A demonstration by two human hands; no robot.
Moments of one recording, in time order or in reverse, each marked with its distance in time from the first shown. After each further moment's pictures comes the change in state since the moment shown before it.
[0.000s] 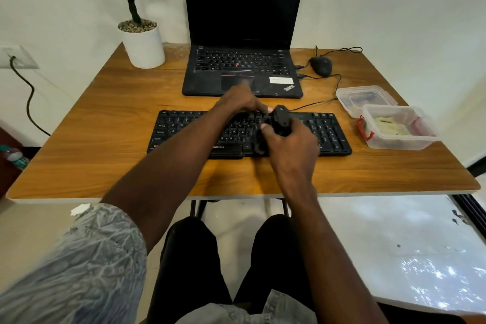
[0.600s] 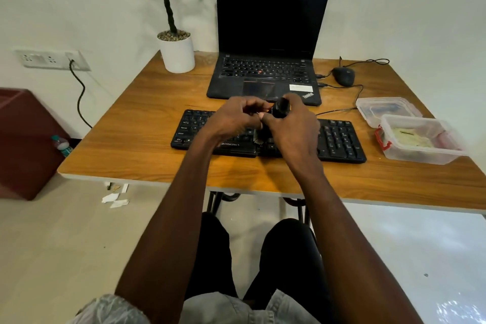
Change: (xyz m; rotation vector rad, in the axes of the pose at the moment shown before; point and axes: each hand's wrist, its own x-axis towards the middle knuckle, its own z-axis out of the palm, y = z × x) left_hand -0.117 -0.037 -0.027 -0.522 -0.012 0.327; right_hand 0.023 -0.021 -0.005 -0.082 -0.126 -0.237
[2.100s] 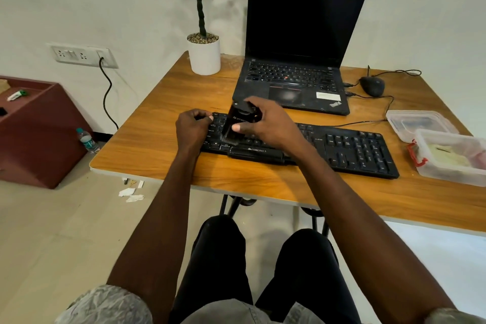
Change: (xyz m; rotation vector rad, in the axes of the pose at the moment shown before) left_hand -0.023 -0.108 -0.086 0.019 0.848 -0.184; right_hand 0.021 -0.049 0.053 0.171 -0.644 -0.268
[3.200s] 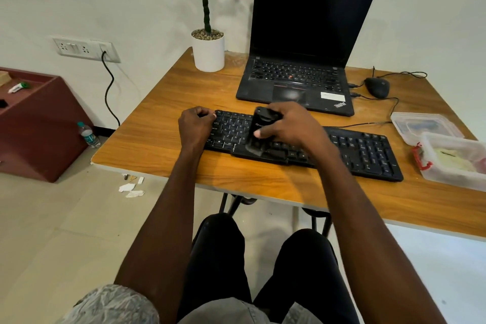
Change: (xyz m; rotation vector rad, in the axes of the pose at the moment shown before) left_hand 0.001 0.000 0.002 0.073 0.059 -0.027; right_hand -0.013 -0.004 -0.025 -0.049 -0.062 0.230
